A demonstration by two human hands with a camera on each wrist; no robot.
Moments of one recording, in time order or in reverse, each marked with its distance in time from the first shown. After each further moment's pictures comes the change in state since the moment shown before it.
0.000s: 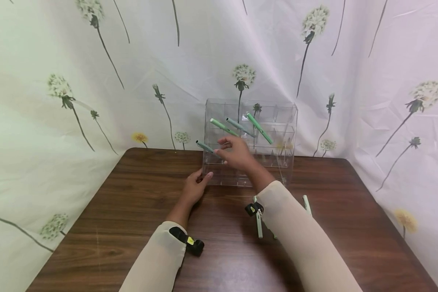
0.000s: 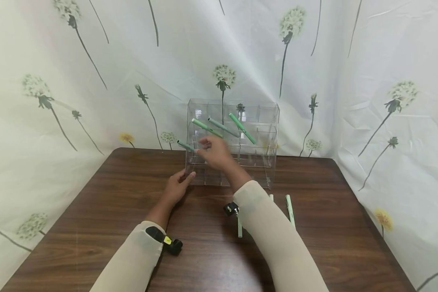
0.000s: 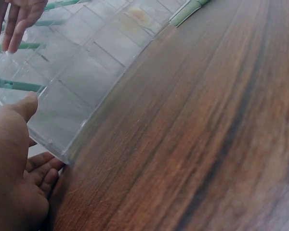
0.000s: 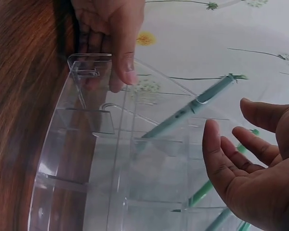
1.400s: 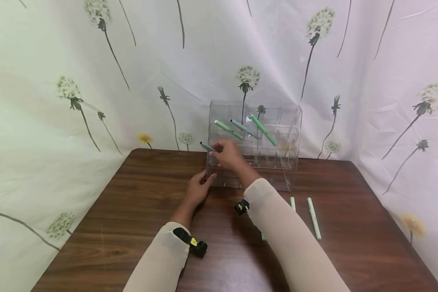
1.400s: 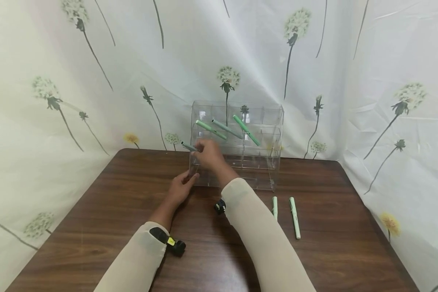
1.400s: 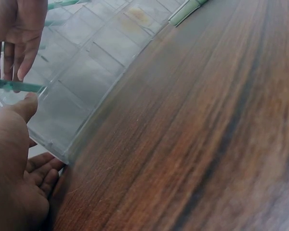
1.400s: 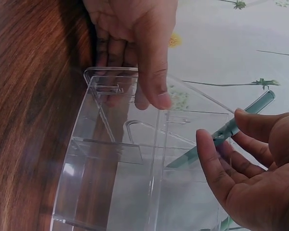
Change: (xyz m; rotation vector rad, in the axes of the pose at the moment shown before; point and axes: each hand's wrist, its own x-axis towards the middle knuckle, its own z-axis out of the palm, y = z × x) left_hand -0.001 -0.002 0.001 0.014 0.045 0.049; right_hand 0.030 0.004 0.040 -0.138 0.048 0.044
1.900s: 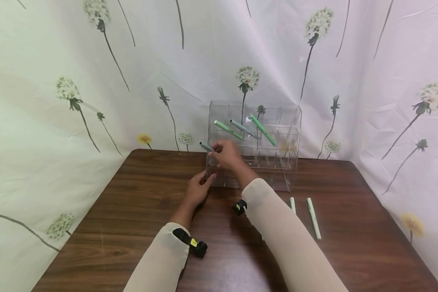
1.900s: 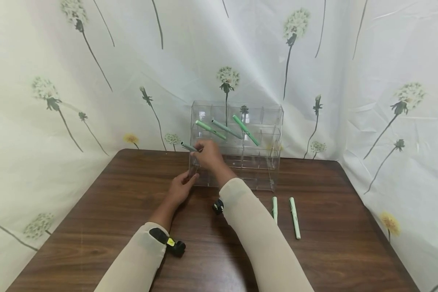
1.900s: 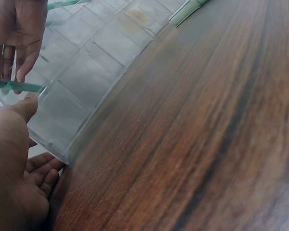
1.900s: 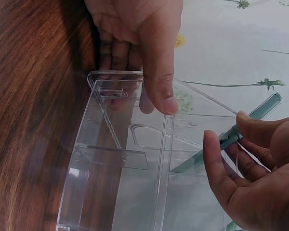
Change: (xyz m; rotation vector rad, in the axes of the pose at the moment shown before) left_hand 0.001 0.002 0.001 0.005 0.001 -0.005; right_hand 0.004 0.002 0.004 0.056 0.028 0.043
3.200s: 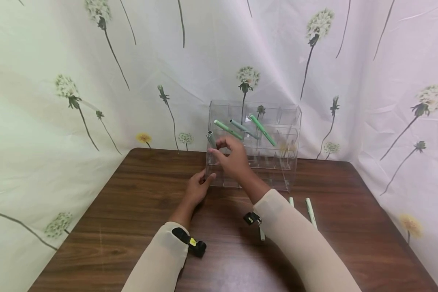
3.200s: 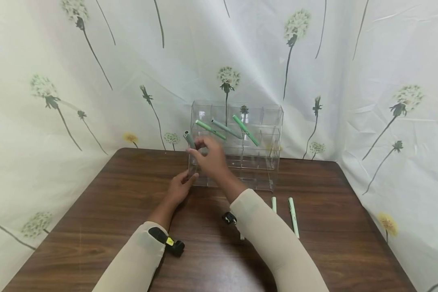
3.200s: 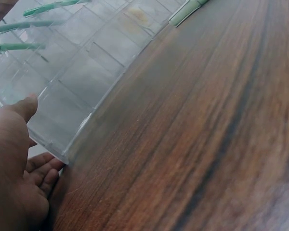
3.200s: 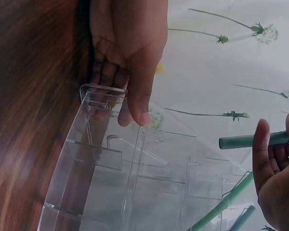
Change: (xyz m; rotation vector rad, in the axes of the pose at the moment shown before) left_hand -0.001 -0.001 -0.001 -0.017 -0.031 -0.033; right_hand -0.044 -0.006 -0.012 0.184 0.178 -0.500
